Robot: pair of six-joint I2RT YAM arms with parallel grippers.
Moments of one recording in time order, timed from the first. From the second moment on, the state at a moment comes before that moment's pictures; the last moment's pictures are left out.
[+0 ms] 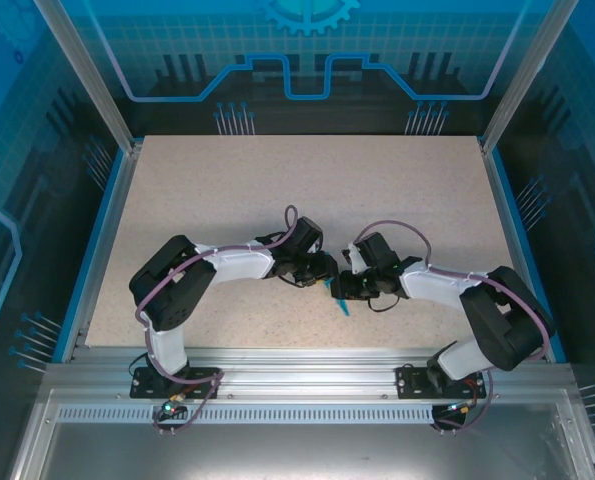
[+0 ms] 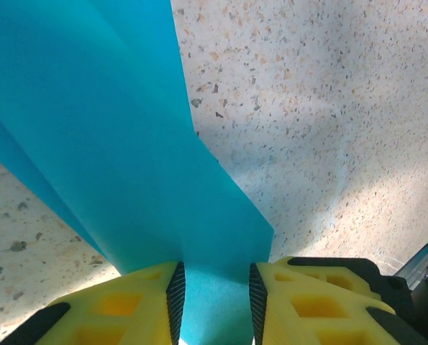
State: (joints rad) left arm -0.75 1.86 1.06 -0.14 0.34 -1.03; right arm 0.55 1.48 0.61 -0.20 -0.41 0.53
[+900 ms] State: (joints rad) left arm -0.75 1.80 1.06 -0.14 0.34 -1.02; right arm 0.47 1.52 0.54 -0.02 -0.58 0.61
